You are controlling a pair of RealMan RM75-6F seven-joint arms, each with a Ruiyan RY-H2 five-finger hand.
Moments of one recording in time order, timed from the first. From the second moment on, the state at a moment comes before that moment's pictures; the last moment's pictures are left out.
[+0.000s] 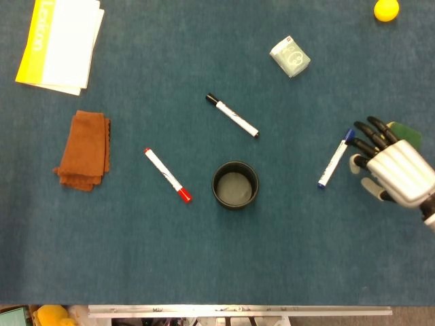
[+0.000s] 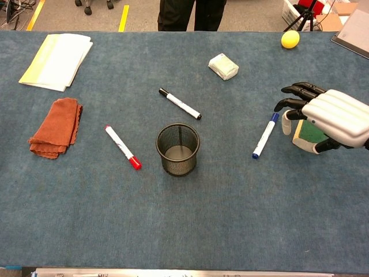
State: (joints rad) left arm -0.10 -1.07 -0.05 -1.71 1.45 1.48 0.22; right arm 0.37 -1.33 -0.03 -1.46 -1.75 1.13 -0.17
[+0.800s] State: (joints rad) left arm -0.10 -1.06 -0.04 -1.70 1.46 1.47 0.19; right arm 0.50 -1.48 -0.04 -1.30 -1.72 0.99 -0.28
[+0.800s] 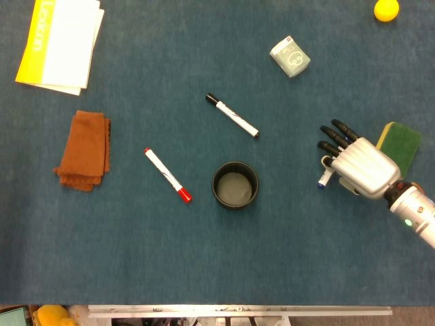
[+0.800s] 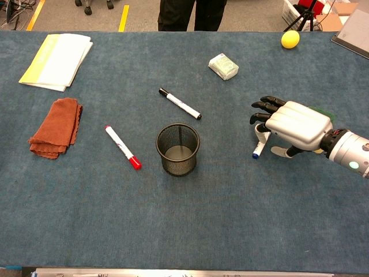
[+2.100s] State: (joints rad) left arm -0.09 -1.06 -0.04 -1.70 1.46 1.48 0.19; right arm 0.56 -1.52 -0.05 -1.29 -1.62 0.94 -0.34
